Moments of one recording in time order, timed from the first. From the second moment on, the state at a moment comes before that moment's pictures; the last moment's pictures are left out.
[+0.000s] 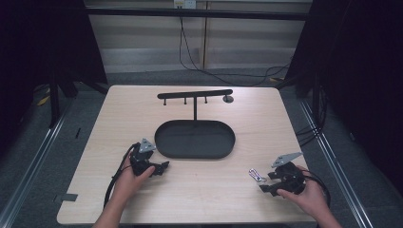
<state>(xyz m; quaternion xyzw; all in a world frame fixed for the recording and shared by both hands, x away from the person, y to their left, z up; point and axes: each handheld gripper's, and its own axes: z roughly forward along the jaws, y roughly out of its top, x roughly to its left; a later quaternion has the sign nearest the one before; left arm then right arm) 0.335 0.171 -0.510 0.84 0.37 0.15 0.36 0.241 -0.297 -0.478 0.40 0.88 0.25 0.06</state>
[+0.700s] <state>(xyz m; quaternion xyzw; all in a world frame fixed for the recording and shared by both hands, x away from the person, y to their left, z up) 0.335 0.171 -0.510 0.84 0.37 0.15 0.36 0.271 -0.260 -0.467 0.40 0.90 0.16 0.03</state>
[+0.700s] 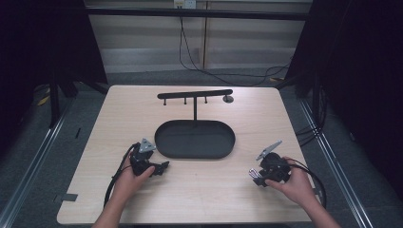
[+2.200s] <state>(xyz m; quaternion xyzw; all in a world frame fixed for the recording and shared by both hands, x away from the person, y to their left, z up) 0.335 0.171 -0.510 0.84 0.37 0.15 0.36 0.291 -0.223 -0.437 0.40 0.90 0.17 0.03</state>
